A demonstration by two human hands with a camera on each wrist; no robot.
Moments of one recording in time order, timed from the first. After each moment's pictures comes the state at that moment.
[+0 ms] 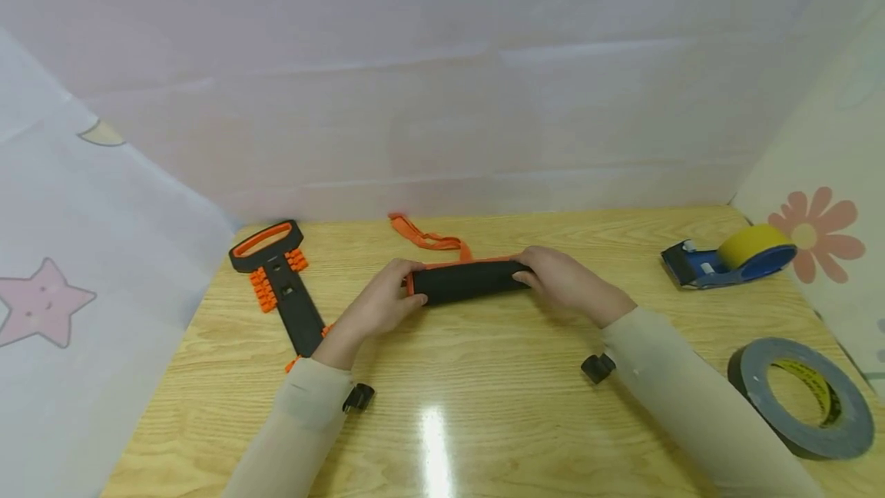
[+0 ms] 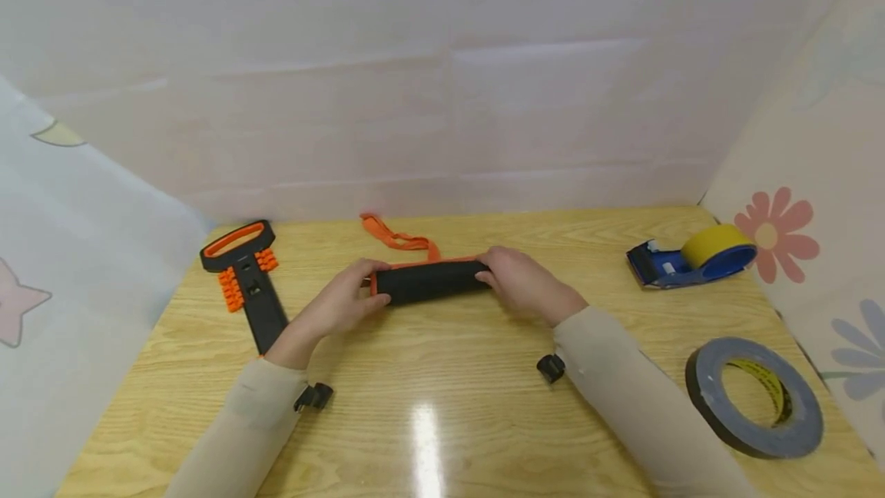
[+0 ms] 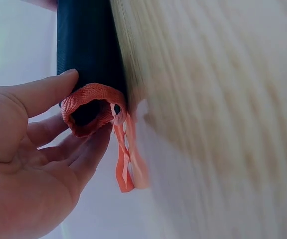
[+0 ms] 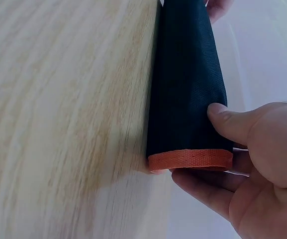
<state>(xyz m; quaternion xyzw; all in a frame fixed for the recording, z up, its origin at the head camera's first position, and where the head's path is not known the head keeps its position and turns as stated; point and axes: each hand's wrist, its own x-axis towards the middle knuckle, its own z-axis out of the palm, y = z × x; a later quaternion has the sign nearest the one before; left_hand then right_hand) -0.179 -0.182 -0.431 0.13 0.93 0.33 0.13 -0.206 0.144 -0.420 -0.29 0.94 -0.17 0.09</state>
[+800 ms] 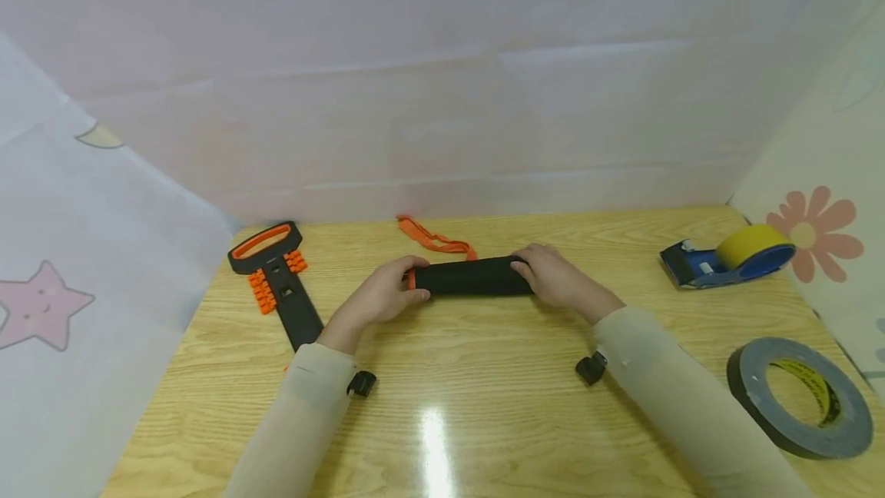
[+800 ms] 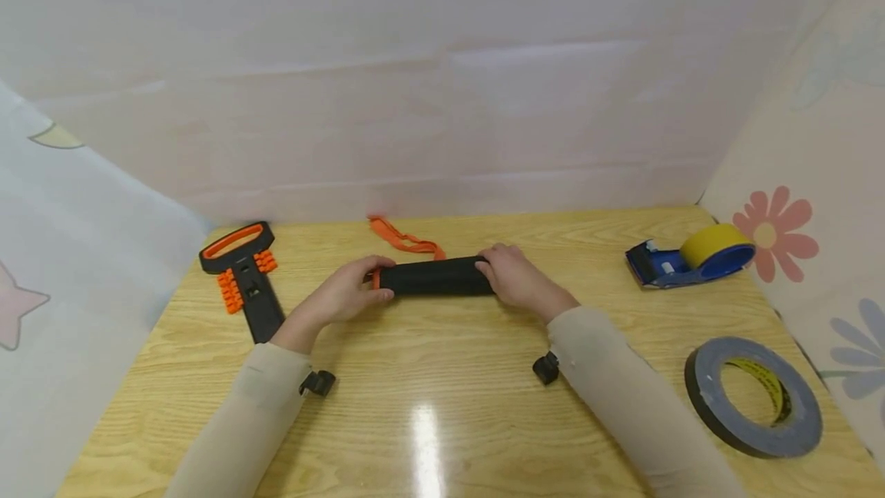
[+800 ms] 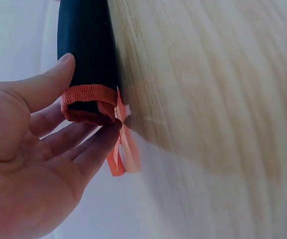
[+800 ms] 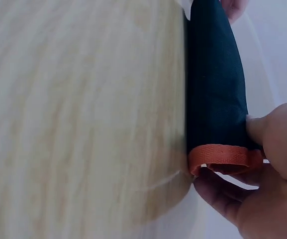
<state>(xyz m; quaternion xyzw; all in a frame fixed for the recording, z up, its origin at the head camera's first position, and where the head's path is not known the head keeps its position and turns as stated) -0.201 -0.181 -0.434 0.14 0.93 0.32 0.15 -0.221 0.143 -0.445 -0.23 0.94 -0.24 0.12</state>
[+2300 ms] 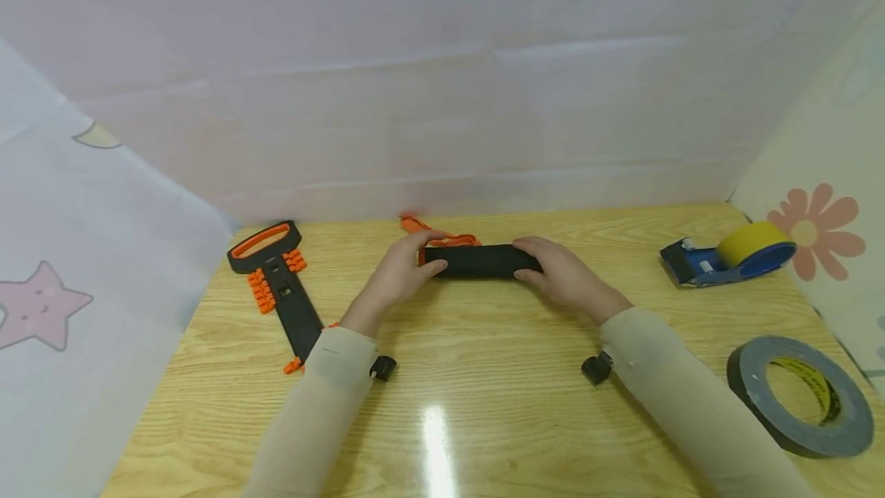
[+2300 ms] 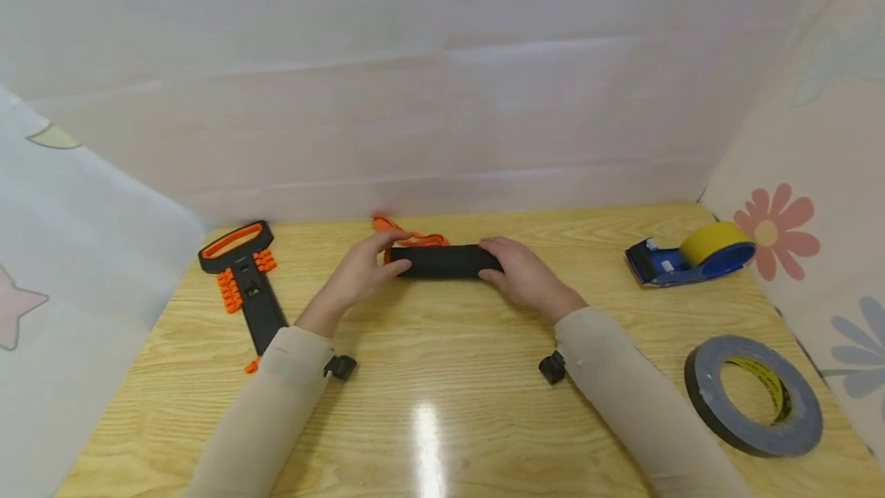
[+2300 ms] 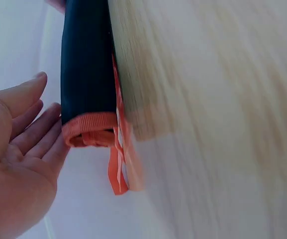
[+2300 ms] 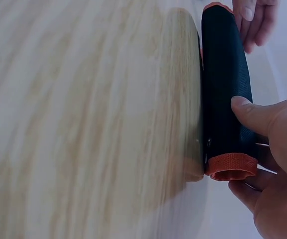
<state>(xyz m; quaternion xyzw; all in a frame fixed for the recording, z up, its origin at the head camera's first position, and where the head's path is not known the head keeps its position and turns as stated) -0.225 -0.153 -0.434 0.14 0.92 0.37 0.07 -0.221 0.156 -0.448 -0.23 0.94 -0.26 0.07</state>
